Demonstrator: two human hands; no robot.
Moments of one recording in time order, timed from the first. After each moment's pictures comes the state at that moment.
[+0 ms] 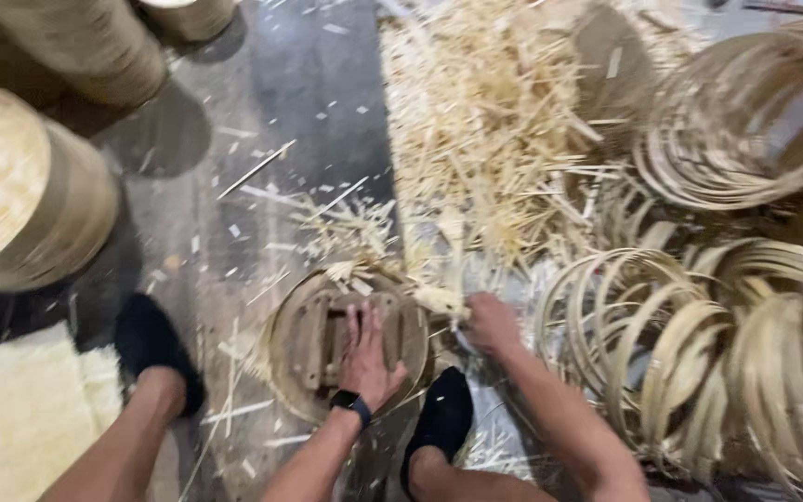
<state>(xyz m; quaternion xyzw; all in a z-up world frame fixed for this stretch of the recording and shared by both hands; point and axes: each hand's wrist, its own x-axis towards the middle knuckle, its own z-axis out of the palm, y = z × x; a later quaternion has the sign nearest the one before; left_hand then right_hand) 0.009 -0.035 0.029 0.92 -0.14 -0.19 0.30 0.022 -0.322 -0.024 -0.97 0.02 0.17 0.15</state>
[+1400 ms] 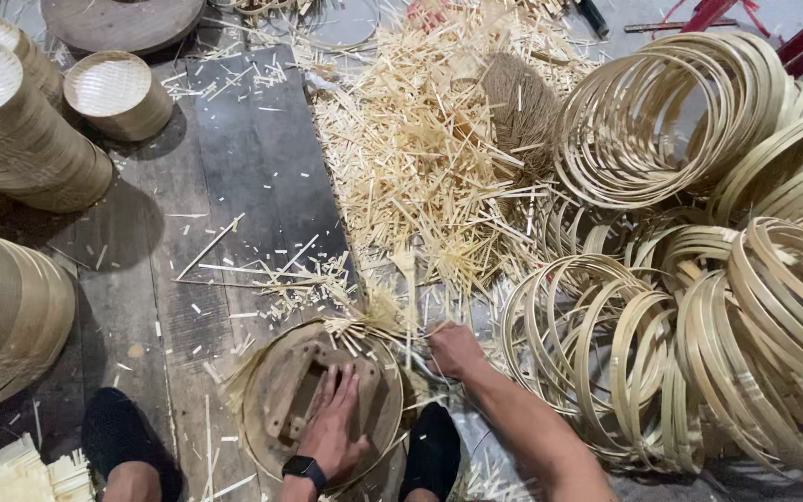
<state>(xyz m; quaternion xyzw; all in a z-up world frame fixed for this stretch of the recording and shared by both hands) 0.016 -0.010 0.045 0.88 -0.26 -0.29 0.27 0.033 -0.315 -0.026 -0.94 0.00 0.35 0.03</state>
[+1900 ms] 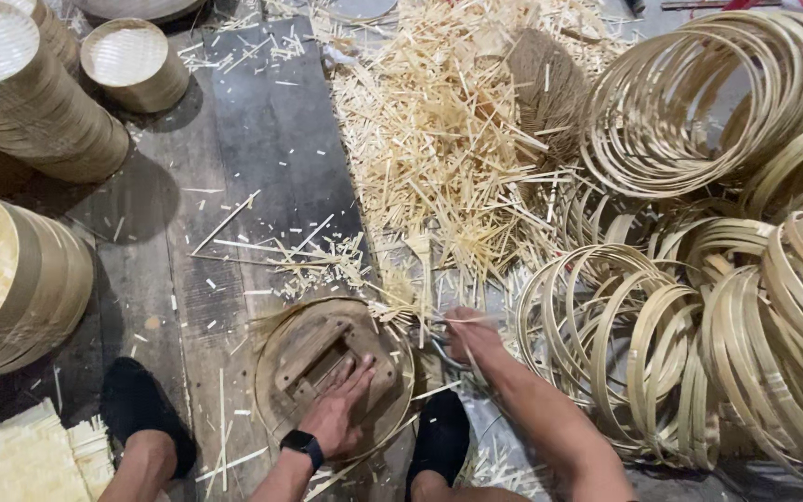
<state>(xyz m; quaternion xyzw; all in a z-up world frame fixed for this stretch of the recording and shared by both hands) 0.021 0.016 0.034 0.84 -0.34 -0.32 0.27 0.024 -0.330 -0.043 -0.98 -0.03 0.20 0.09</state>
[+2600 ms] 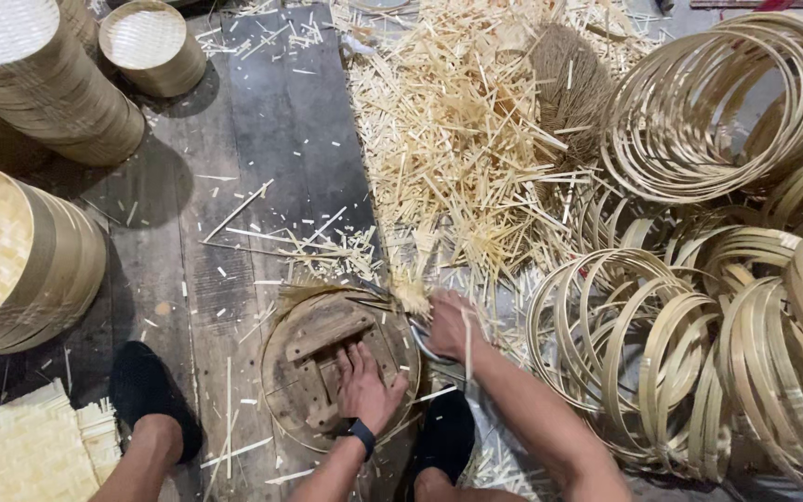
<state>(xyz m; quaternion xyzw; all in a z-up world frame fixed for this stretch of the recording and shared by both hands) 0.001 -0.058 -0.005 0.95 -0.05 -0.20 0.25 0.062 -0.275 -0.003 -0.99 -0.01 0.11 0.09</state>
